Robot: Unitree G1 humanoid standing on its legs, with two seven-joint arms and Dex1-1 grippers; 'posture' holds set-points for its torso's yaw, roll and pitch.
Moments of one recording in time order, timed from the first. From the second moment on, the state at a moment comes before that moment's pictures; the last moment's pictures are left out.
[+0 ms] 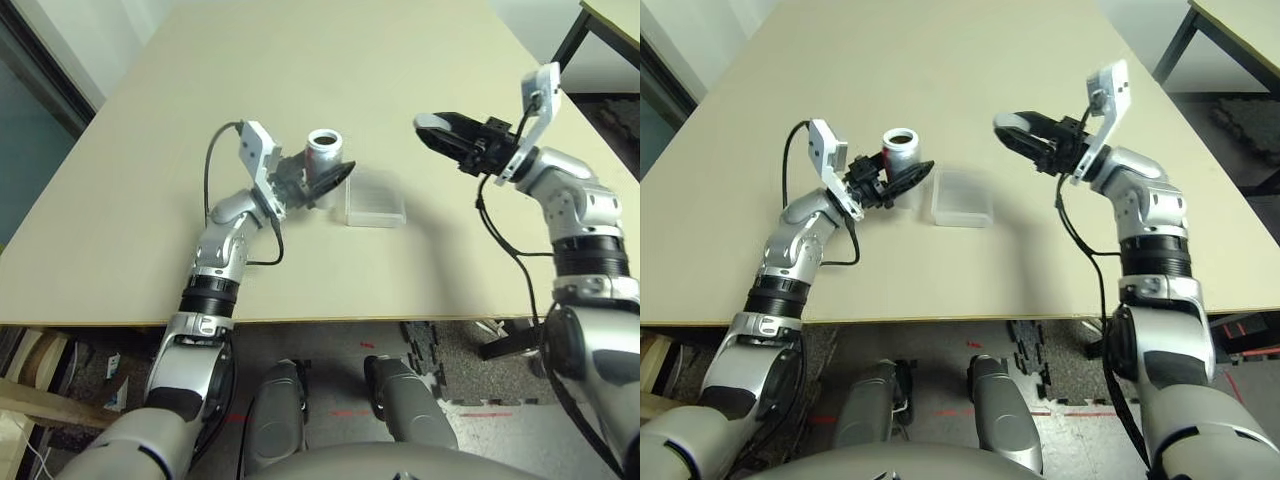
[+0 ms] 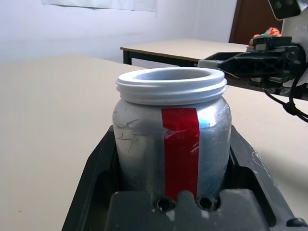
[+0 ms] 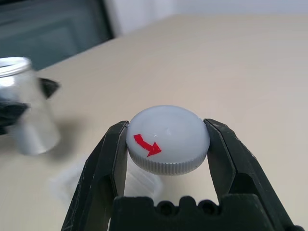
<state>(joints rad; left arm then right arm) -0.63 0.22 0.04 0.38 -0.38 0.07 -0.88 -0.68 -0.51 -0.21 0.39 0.43 0.38 0.89</state>
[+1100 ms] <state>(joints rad) -0.65 0.24 0.06 0.44 -0.37 0.04 -0.86 -0.58 -0.57 -0.15 0.40 0.24 0.41 0.64</state>
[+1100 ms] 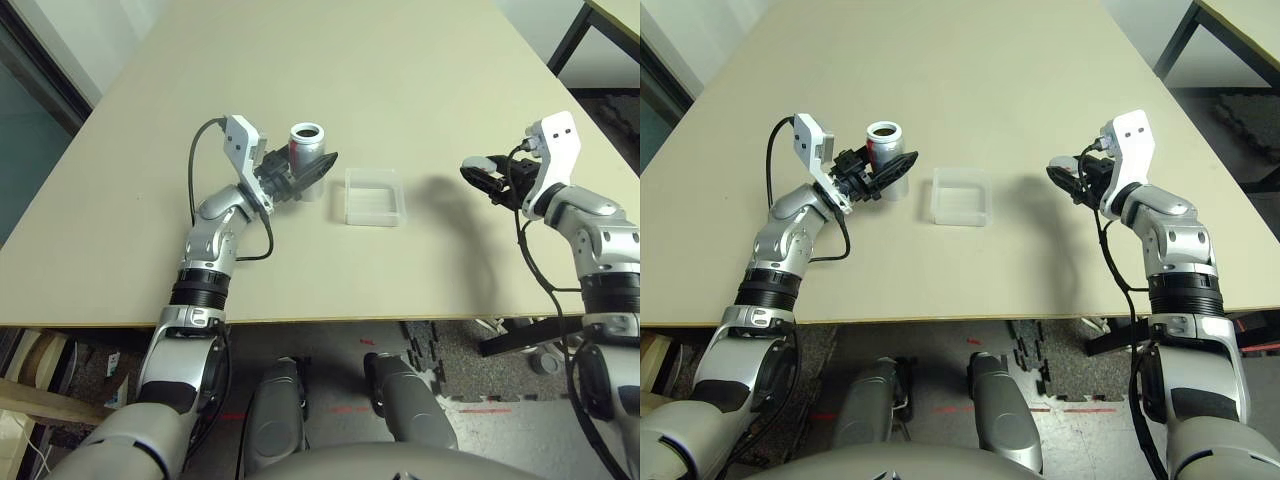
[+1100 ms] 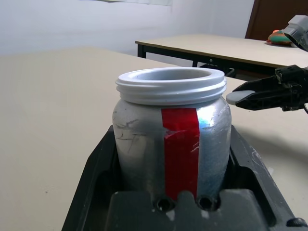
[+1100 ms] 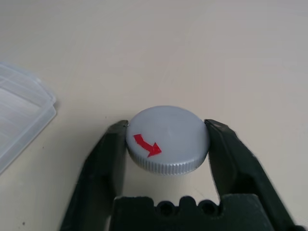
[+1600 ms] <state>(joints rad) -0.66 0.25 0.06 0.45 -0.36 0.03 -0.85 -0.58 -0.58 -0.14 0.40 0.25 0.39 0.71</state>
